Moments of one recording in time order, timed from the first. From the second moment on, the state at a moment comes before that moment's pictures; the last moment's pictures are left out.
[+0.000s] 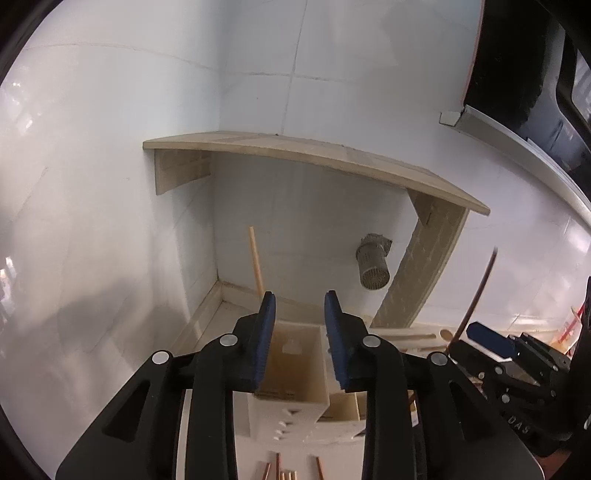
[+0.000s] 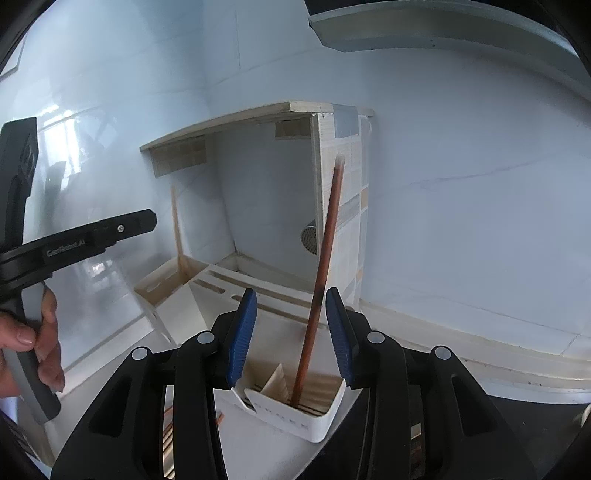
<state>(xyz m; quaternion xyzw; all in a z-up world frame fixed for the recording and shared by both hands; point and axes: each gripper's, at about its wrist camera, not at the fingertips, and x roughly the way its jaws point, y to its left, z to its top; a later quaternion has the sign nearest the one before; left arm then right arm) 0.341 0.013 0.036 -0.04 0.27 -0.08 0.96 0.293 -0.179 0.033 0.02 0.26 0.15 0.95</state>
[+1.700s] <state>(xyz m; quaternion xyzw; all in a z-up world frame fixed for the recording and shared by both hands) 0.244 0.061 -0.068 0.03 0.54 -0.07 0.84 0.230 -0.112 -0.052 -0.02 0.51 0.17 0.84</state>
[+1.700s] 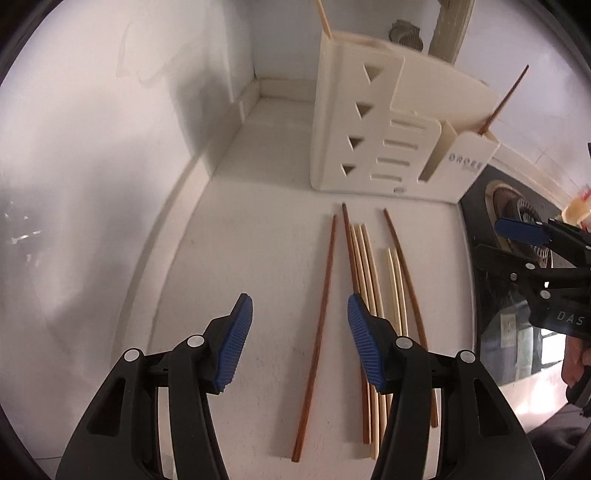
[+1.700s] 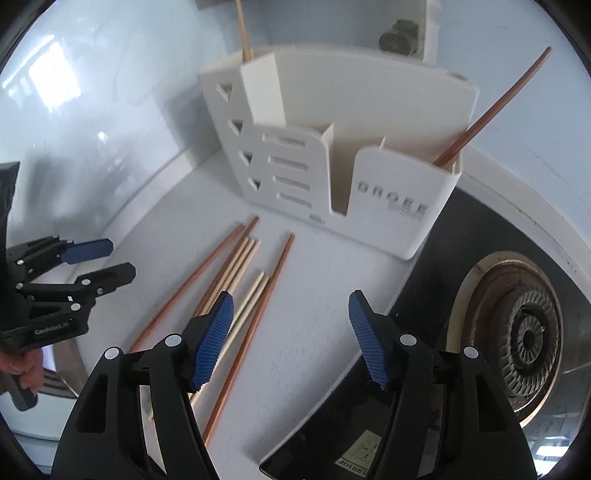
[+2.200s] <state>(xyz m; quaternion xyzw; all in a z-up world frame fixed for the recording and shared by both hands) 0.240 0.062 -0.104 0.05 0.60 -0.10 0.79 0.224 -0.092 -0.085 -0.04 0.57 0.17 0.80</state>
